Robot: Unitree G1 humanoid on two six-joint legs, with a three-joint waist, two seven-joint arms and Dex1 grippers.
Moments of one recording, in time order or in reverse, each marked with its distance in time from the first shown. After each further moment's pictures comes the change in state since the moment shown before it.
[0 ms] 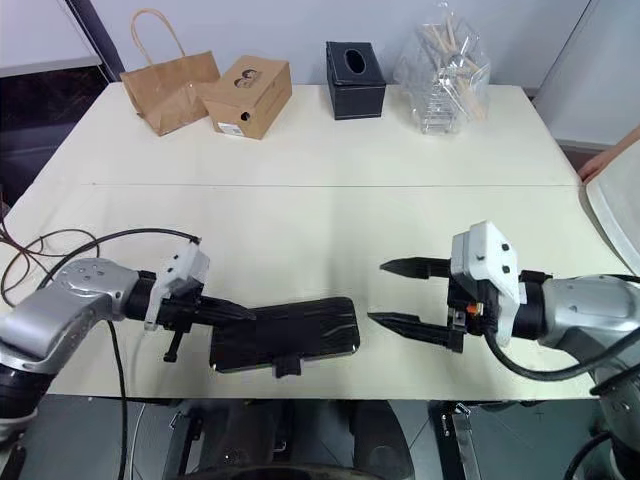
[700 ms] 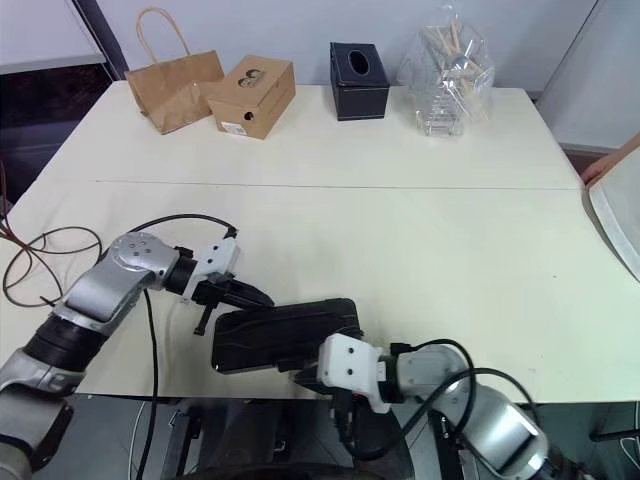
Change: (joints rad) left arm -0.264 -0.154 -0.220 0.295 0.219 -0.262 -0.123; right arm 0.041 0.195 0.965 0.151 -0.722 -0.436 -0.226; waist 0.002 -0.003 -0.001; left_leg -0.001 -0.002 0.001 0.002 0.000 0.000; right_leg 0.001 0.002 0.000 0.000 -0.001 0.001
